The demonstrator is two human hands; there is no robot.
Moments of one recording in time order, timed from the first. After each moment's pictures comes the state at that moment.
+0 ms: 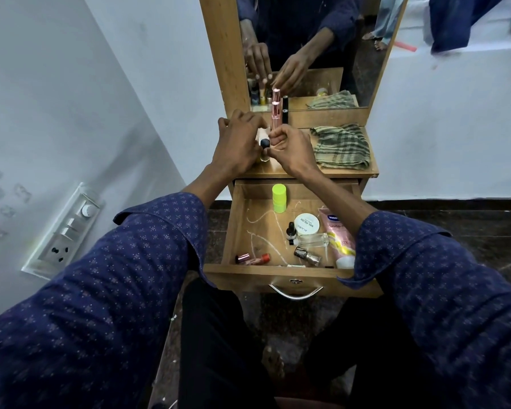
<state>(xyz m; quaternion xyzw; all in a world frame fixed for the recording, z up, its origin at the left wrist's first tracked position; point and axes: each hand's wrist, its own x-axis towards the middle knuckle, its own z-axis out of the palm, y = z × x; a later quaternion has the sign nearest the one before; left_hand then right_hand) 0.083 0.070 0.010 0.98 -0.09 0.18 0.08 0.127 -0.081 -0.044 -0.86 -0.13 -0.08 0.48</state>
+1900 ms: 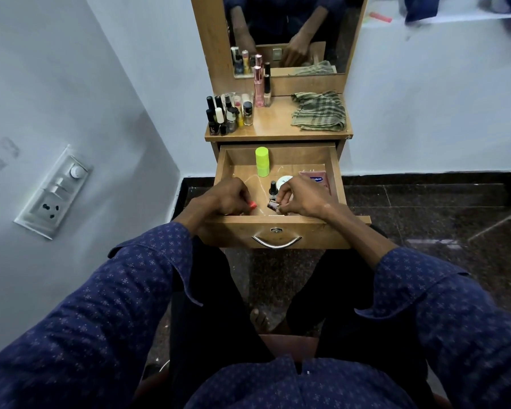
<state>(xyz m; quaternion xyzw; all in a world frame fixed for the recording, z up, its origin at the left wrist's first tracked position) -0.041 0.060 -0.103 0.95 -0.05 -0.20 0.23 -0.028 -0.178 -0.106 -0.94 -0.21 0.14 0.24</state>
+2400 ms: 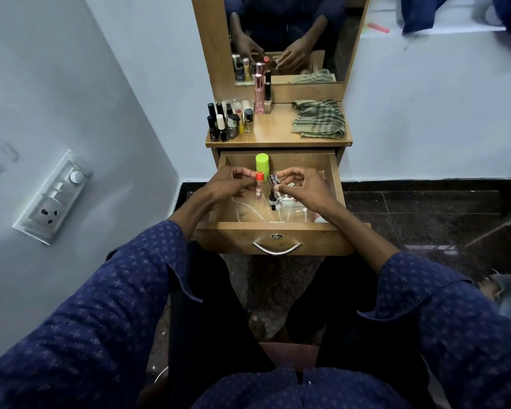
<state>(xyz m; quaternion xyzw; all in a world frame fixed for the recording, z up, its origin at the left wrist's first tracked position) -0.036 0.059 -0.080 0.80 0.05 -0.14 0.58 -0.017 -0.182 -0.105 -0.84 -0.13 0.07 0.52</state>
